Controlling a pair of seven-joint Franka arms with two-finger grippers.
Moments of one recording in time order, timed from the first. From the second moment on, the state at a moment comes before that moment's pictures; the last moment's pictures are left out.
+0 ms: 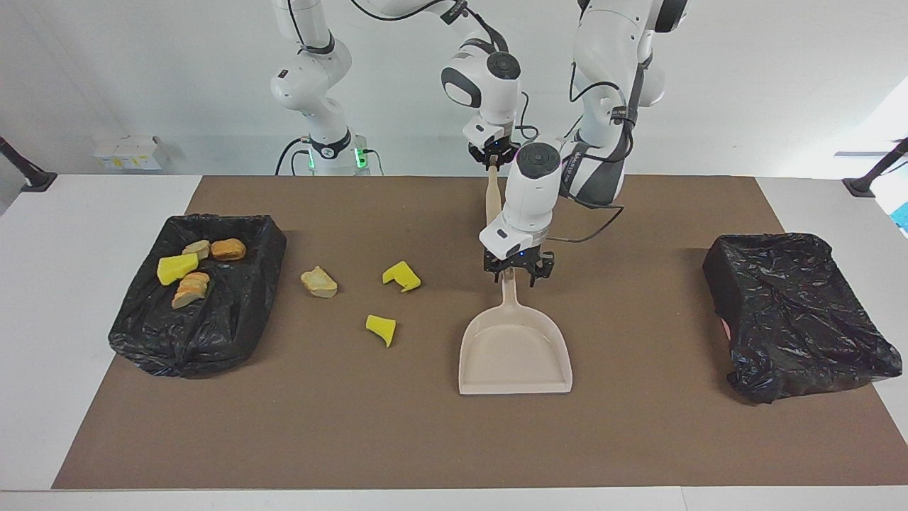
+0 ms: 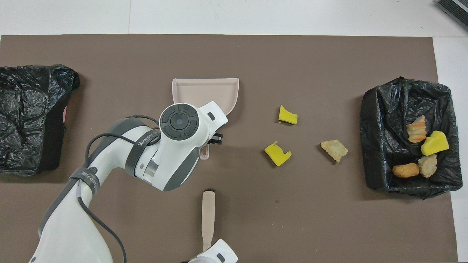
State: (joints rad) left arm -0.60 0.29 0.01 -1.88 0.02 2.21 -0.39; right arm 1.02 0.04 0.07 -2.24 0.23 2.17 1.04
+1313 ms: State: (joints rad) left arm -0.58 0.19 0.03 -1.87 0.03 2.09 0.02; right arm 0.29 -0.14 0.05 -2.23 -0.23 1.78 0.46
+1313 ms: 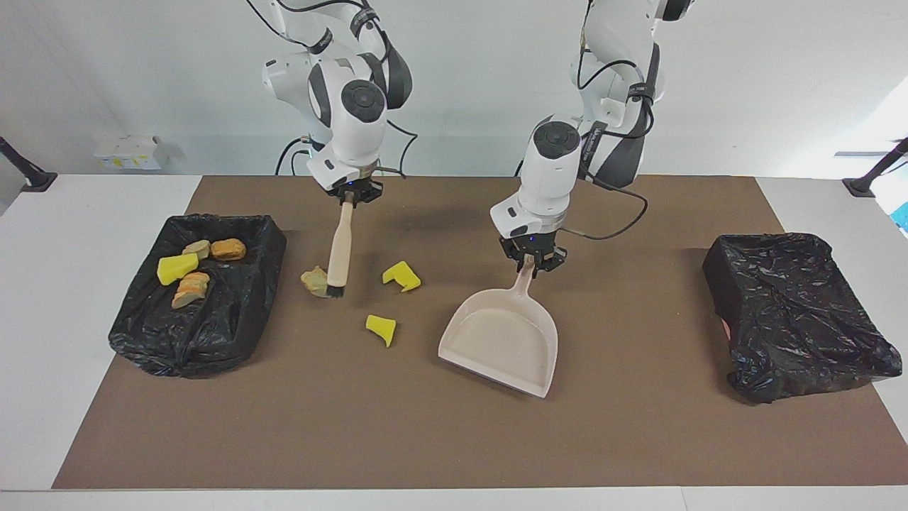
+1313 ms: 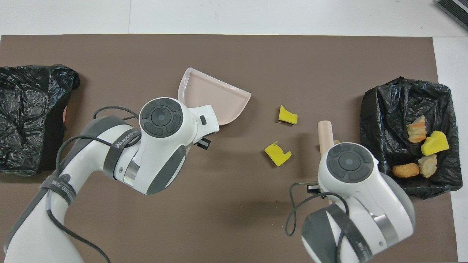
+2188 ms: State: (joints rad) left arm -0.54 0.12 0.03 -1.97 0.19 2.00 0.53; right arm 0.18 0.01 0.07 -2.26 -0.31 1.98 0.40
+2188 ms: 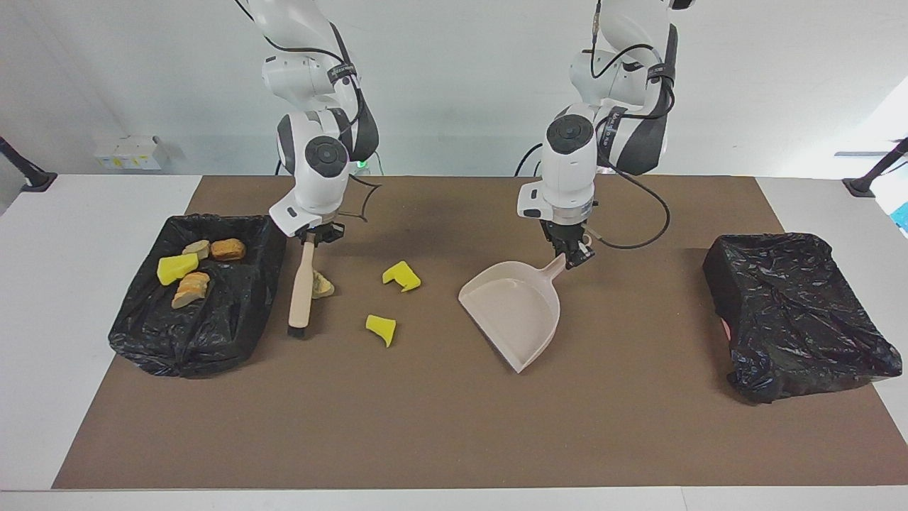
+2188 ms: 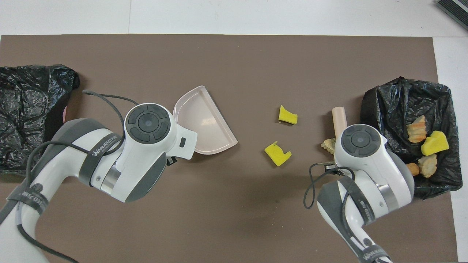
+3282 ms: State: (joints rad) left arm -0.61 0.05 0.02 -2.11 0.21 2.07 0.68; right arm 0.37 0.16 0.06 -1.86 0.02 1.76 0.37
